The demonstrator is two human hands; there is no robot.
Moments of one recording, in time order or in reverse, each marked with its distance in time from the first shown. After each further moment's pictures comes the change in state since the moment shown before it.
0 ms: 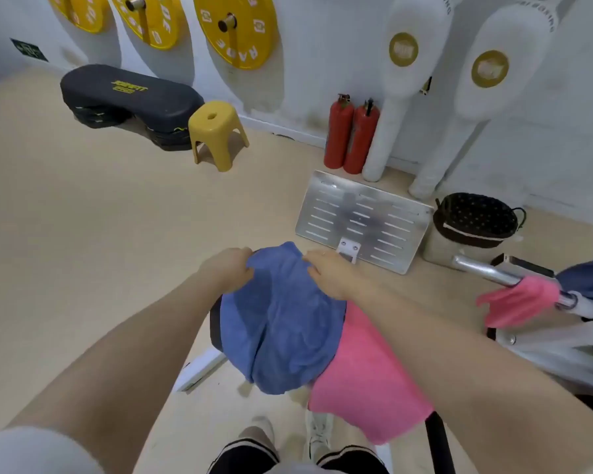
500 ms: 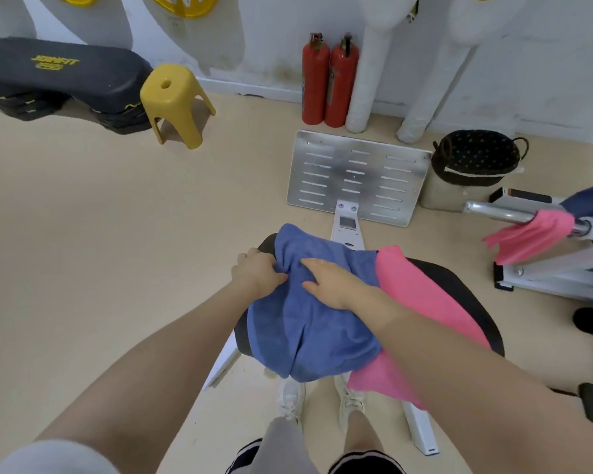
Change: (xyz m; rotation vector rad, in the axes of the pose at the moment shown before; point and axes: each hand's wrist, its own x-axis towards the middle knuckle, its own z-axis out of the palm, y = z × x) left_hand 0.051 -0.010 0.027 -0.155 -0.140 0.002; right_hand 0.048 -0.026 0.062 0.203 -0.104 0.198
